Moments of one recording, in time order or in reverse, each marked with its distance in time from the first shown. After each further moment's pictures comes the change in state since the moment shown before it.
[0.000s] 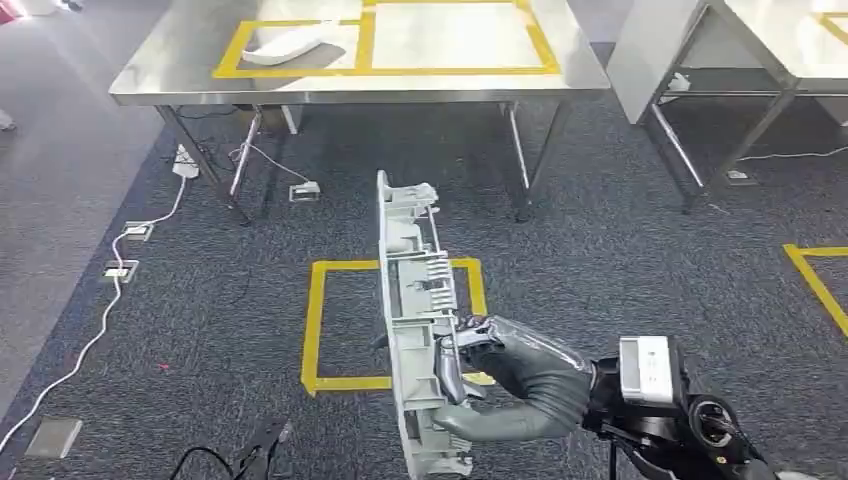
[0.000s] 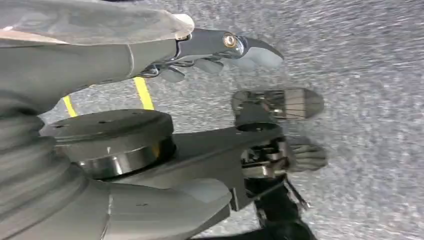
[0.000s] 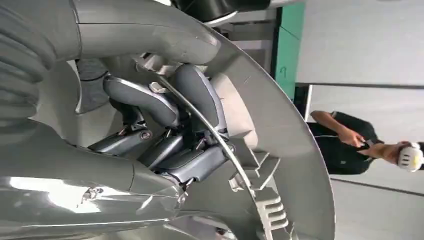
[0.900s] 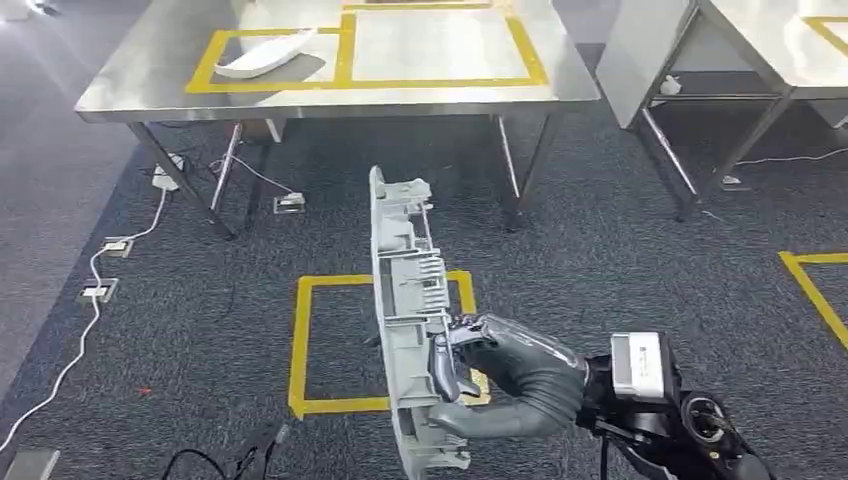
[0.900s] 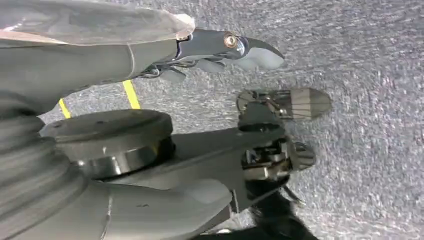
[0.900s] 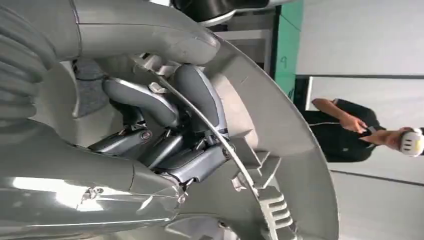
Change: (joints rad) left arm -0.001 0.000 0.000 0.000 0.001 0.001 0.003; right arm -0.004 0.000 0.001 0.006 0.000 -0.001 -0.003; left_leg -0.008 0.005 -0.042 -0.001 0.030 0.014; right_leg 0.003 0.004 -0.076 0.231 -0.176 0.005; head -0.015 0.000
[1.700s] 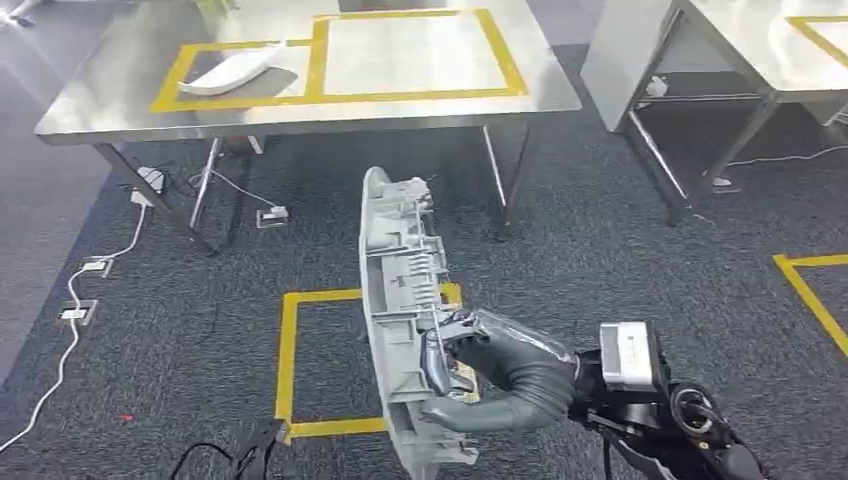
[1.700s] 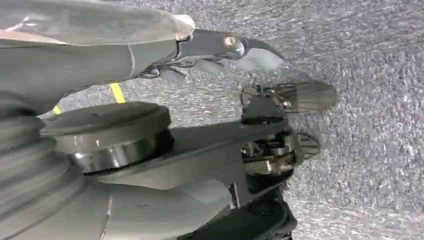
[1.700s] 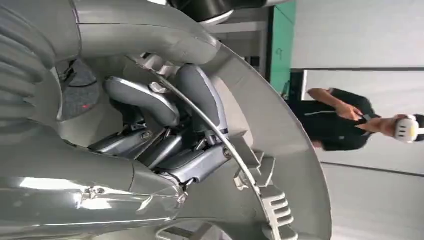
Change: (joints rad) left arm -0.010 0.000 0.000 0.000 -0.001 -0.001 0.006; right arm -0.002 0.000 0.000 0.012 -0.013 0.002 -0.008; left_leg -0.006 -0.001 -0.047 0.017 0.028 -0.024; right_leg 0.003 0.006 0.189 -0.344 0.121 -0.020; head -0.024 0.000
